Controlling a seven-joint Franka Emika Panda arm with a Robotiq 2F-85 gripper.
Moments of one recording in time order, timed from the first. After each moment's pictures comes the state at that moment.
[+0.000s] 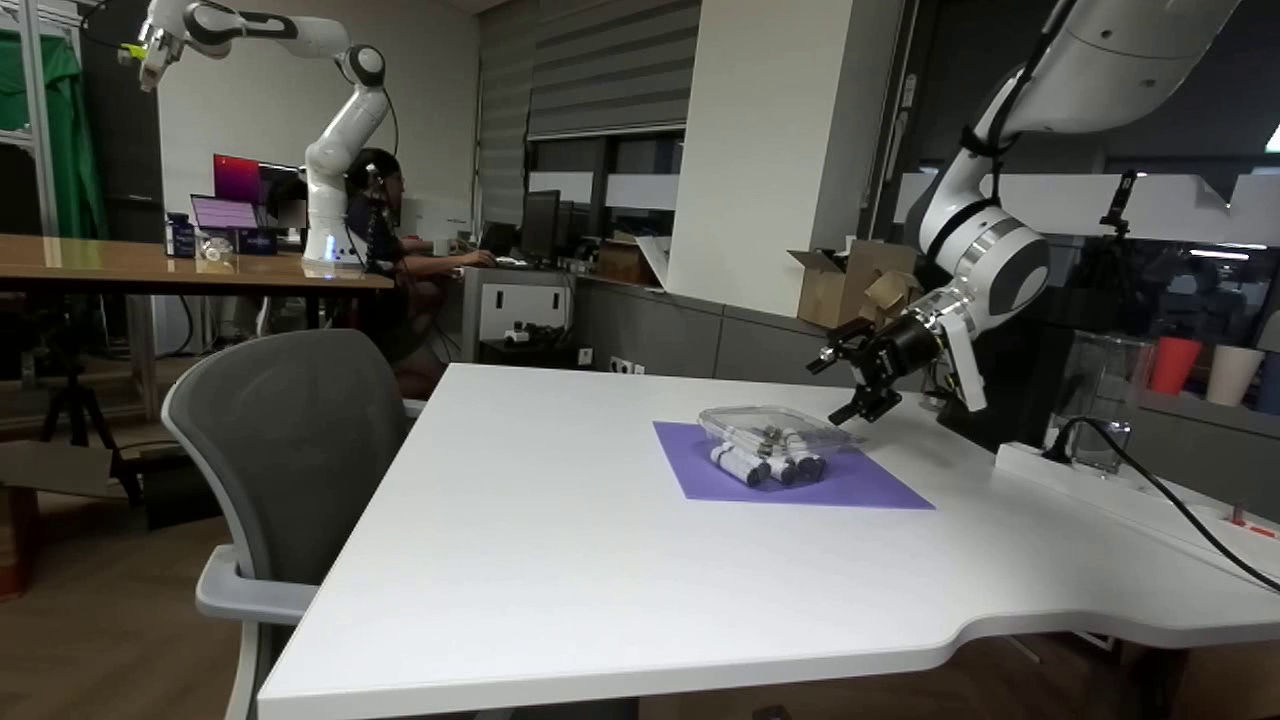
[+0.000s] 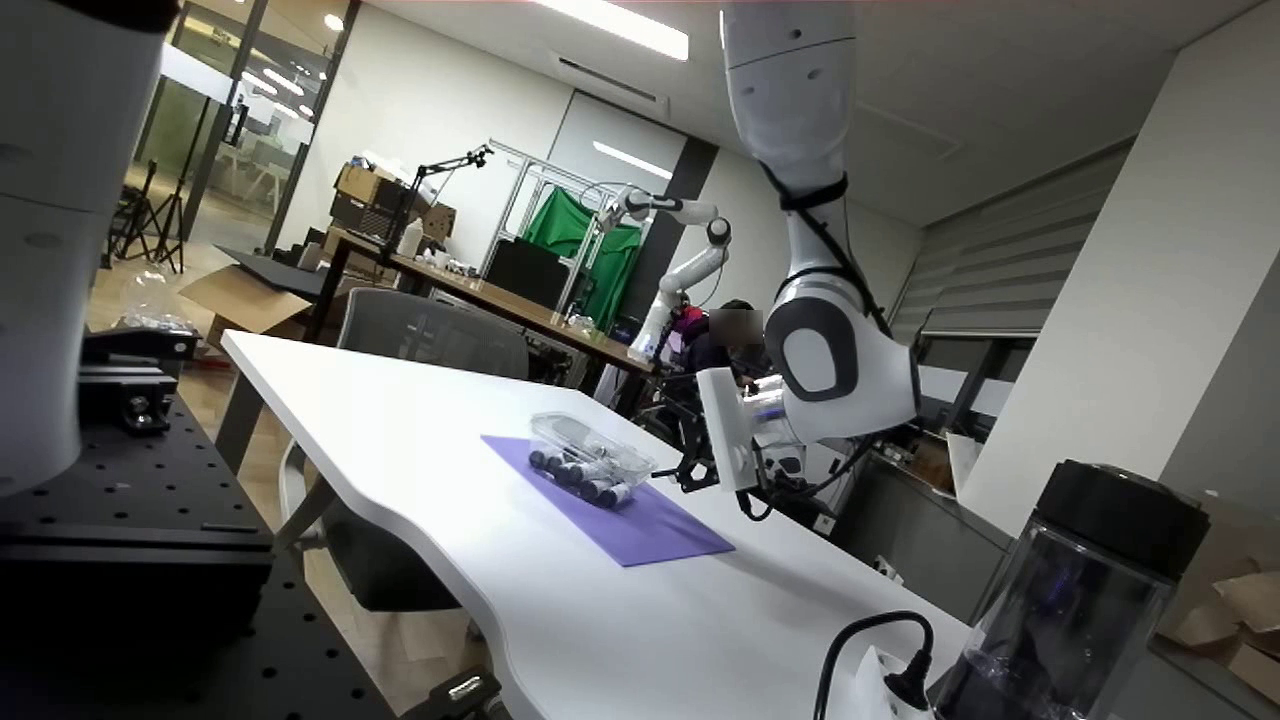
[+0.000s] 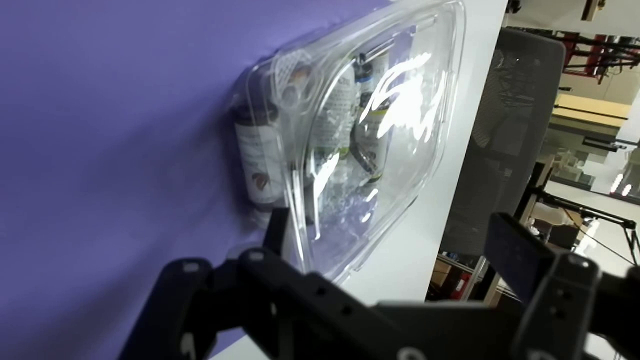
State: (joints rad) arm -0.32 0.77 -0.07 -1.67 0.98 1.87 -1.04
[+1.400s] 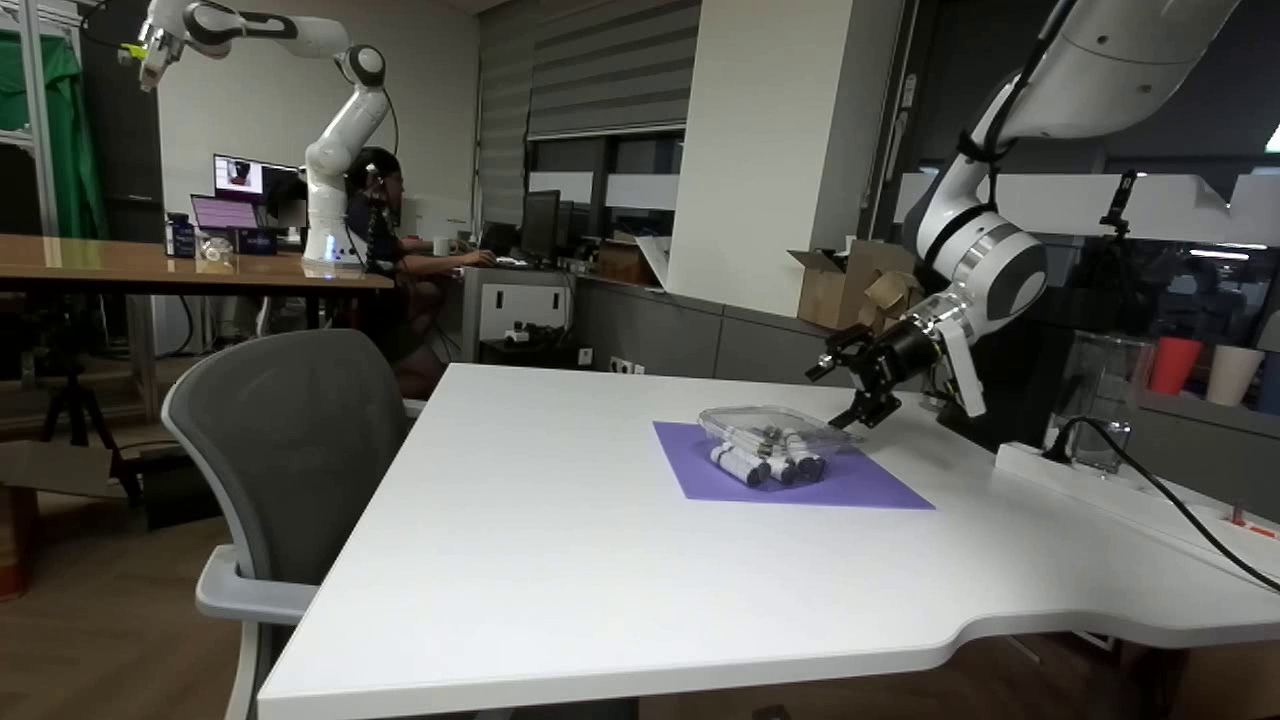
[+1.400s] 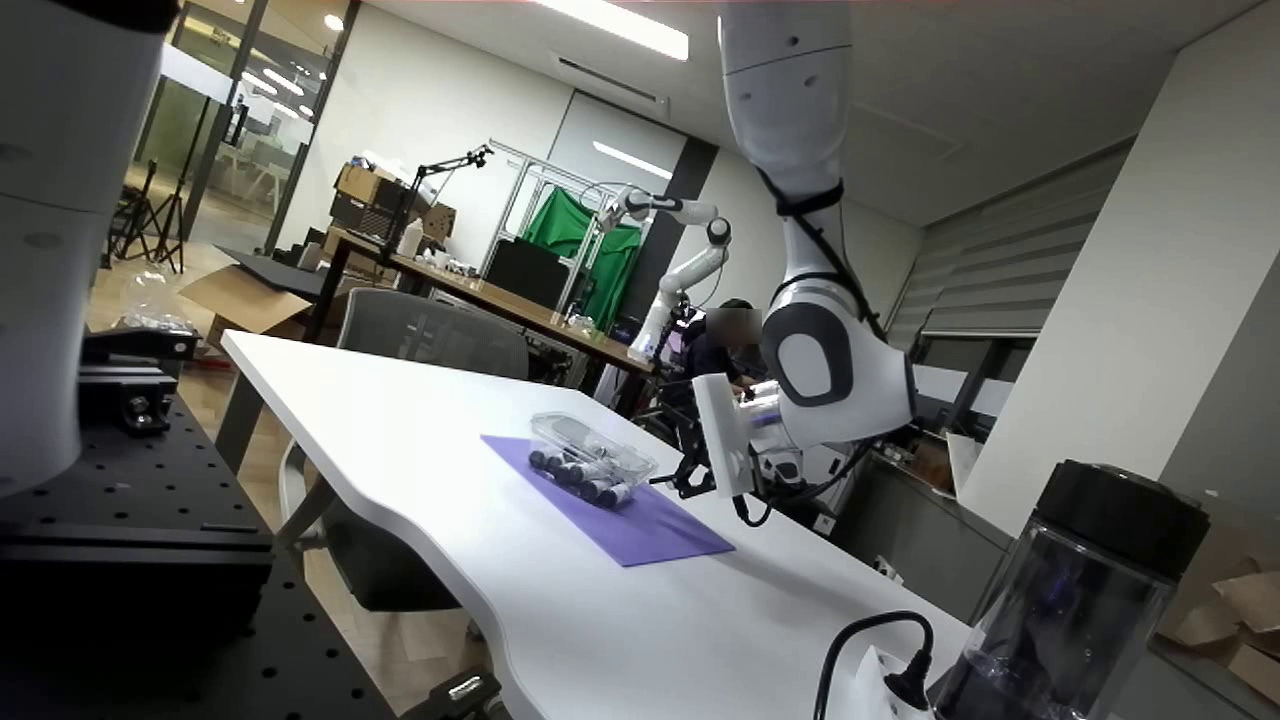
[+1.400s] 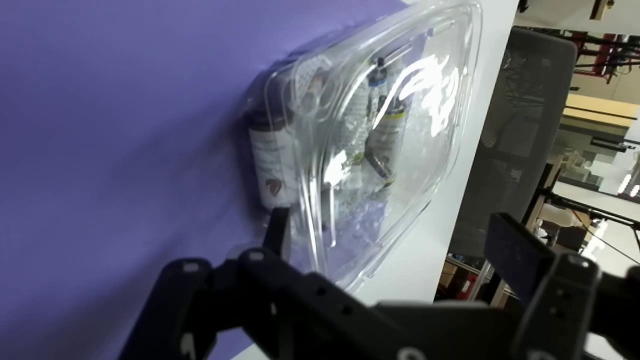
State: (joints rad) arm -0.32 0.79 -0.07 -1.67 0.98 1.89 -1.05
